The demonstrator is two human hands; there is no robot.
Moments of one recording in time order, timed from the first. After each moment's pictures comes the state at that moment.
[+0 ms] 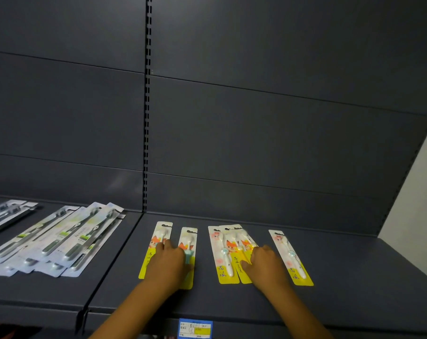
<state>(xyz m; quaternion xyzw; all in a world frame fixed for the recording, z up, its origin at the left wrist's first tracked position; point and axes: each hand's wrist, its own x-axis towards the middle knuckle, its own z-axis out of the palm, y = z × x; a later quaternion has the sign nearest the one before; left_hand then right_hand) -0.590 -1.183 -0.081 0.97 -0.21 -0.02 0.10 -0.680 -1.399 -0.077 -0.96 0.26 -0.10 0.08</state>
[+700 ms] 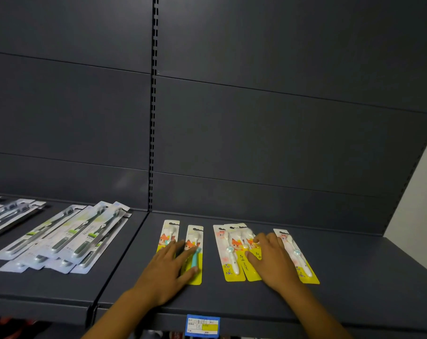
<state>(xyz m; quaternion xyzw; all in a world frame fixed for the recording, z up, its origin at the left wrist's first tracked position) -0.581 -1.142 -0.116 0.91 -0.36 0.02 0.17 -0.687 -1.409 -0.078 -0.96 0.16 -0.20 0.11</state>
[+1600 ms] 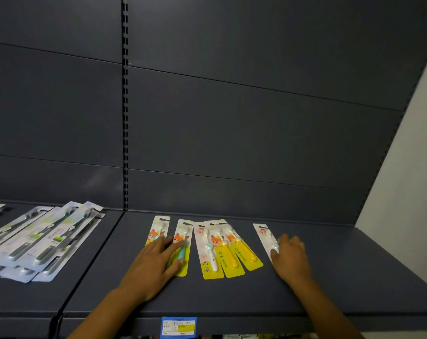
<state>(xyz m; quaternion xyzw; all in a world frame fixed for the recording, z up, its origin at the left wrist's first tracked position) -0.570 -1.168 -0.121 0.90 -0.39 0.07 0.21 -0.716 -1.488 -0.084 -0.92 0.34 -0.18 0.06</state>
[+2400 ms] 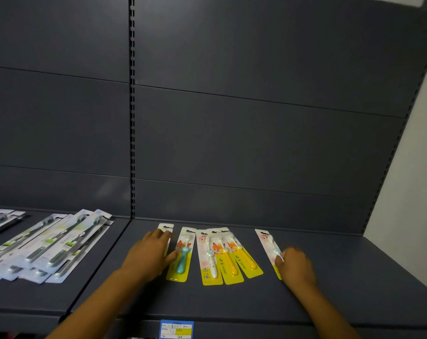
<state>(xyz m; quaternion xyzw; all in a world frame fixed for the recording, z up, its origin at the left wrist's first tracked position) -0.575 -1.176 -0.061 0.95 -0.29 0.09 0.11 -0.720 -1.506 -0.083 -0.92 0.36 -0.17 0.07</state>
